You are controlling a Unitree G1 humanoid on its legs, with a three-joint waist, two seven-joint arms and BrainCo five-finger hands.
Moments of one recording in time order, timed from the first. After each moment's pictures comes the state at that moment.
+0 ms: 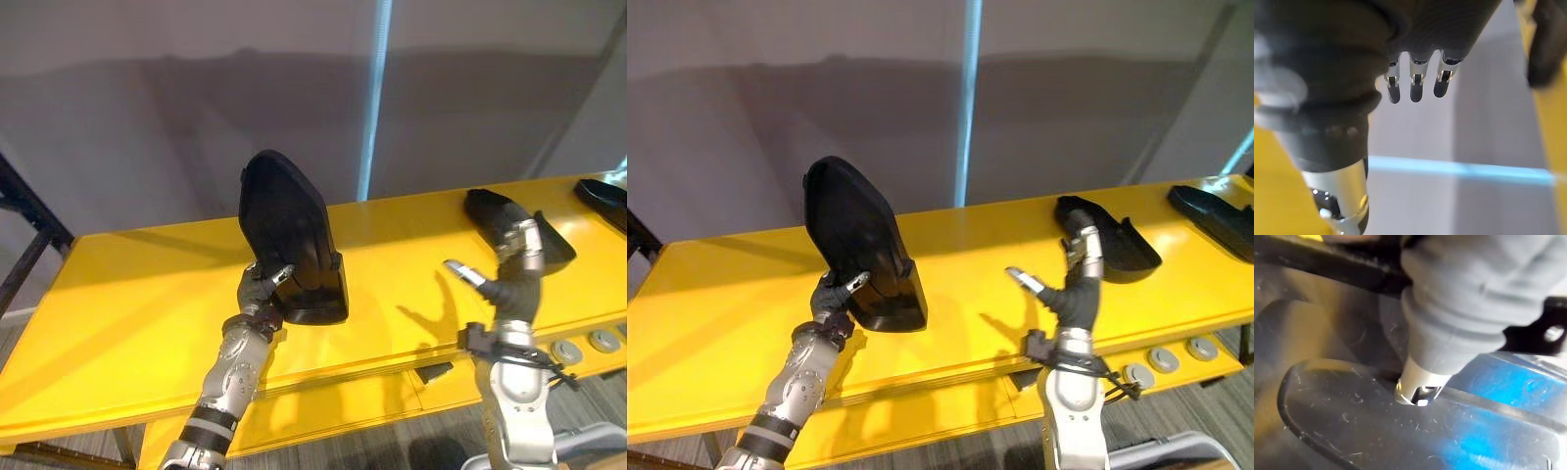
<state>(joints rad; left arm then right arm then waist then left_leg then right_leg) -0.46 0.19 -0.16 0.30 -0.80 -0.07 0.22 -0.08 -0.12 -0.23 -0.42 0.16 -0.14 -0.24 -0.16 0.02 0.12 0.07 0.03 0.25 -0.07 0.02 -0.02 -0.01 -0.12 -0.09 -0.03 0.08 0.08</state>
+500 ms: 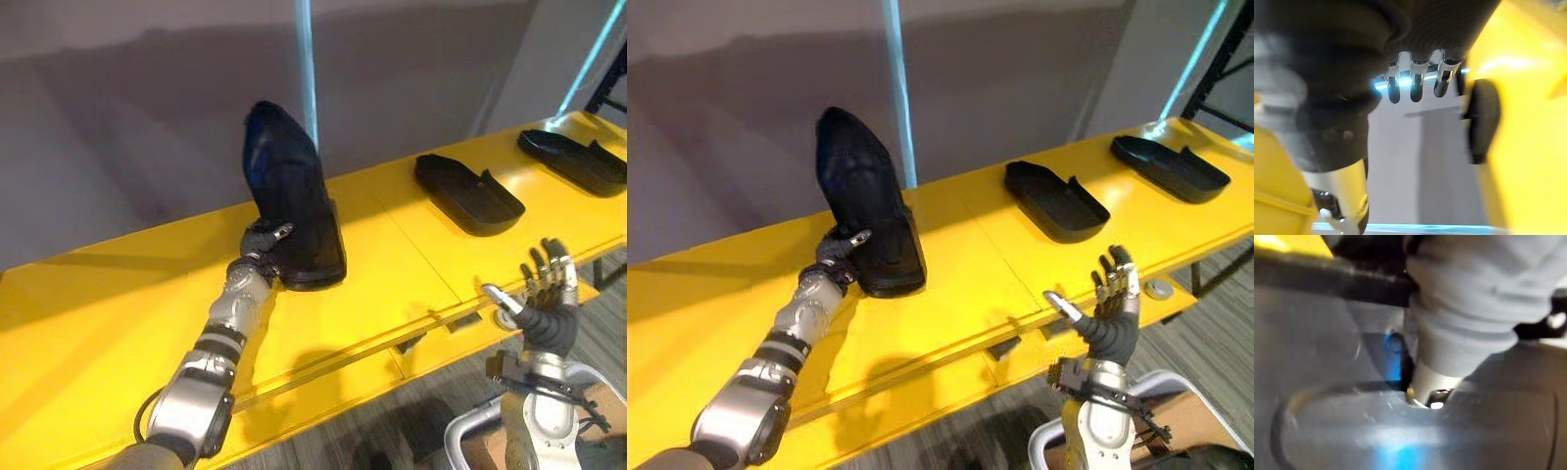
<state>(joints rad) -0.91 0.25 -0.04 0.86 -0.72 0.02 0.22 0.17 -0.12 -0.17 -0.42 0.23 -0.15 -0.16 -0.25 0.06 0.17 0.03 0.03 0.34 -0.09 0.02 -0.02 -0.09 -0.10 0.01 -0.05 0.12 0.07</state>
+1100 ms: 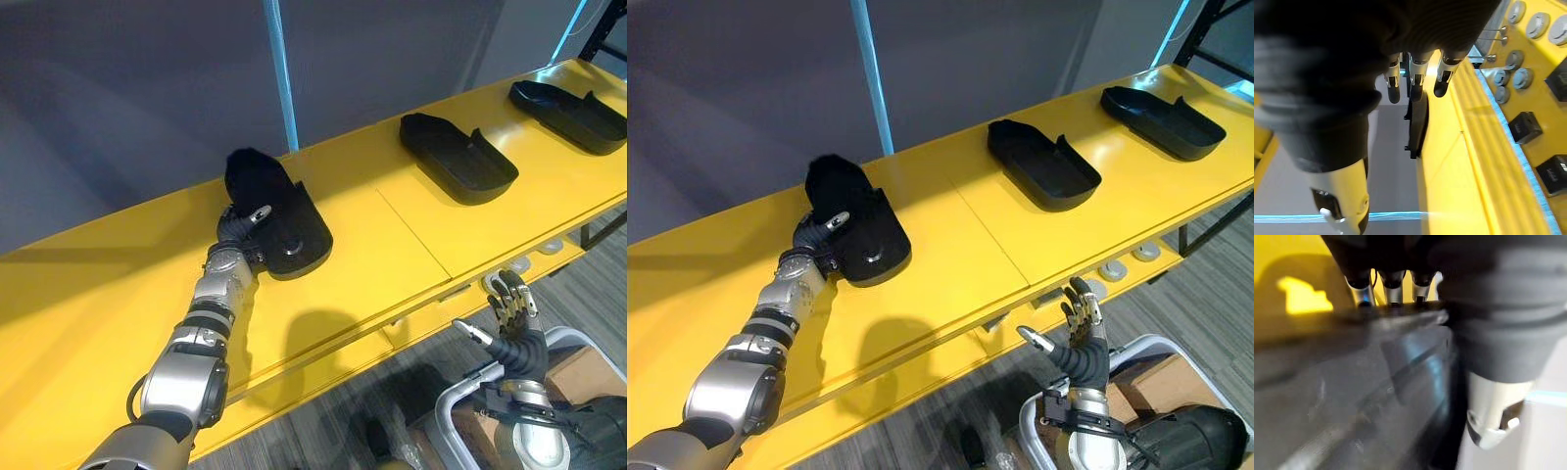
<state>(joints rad) -0.98 0.28 0.04 0.93 -0.34 0.07 0.27 0.29 -0.10 -0.14 -0.42 0.16 -0.14 -0.08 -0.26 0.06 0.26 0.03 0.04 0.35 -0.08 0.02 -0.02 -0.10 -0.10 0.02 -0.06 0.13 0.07</state>
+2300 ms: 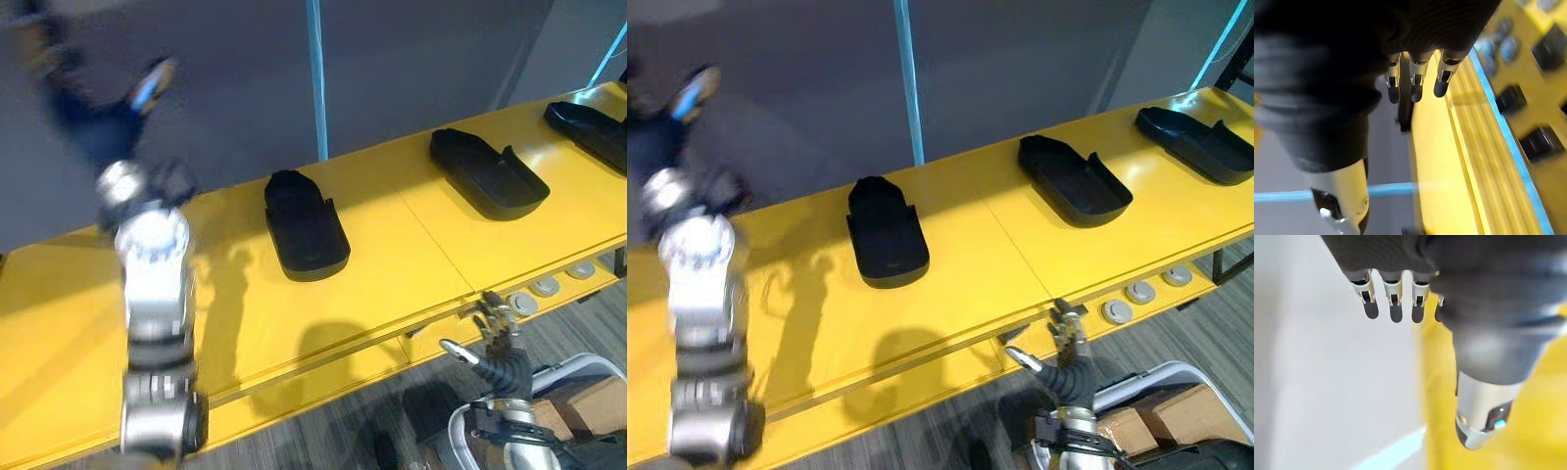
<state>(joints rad) -0.34 0.15 0.26 -0.46 0.20 -0.05 0.61 0.31 -0.06 -0.23 -0.34 0.12 -0.18 -0.08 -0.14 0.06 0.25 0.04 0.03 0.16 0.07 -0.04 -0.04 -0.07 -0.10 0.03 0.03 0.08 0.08</state>
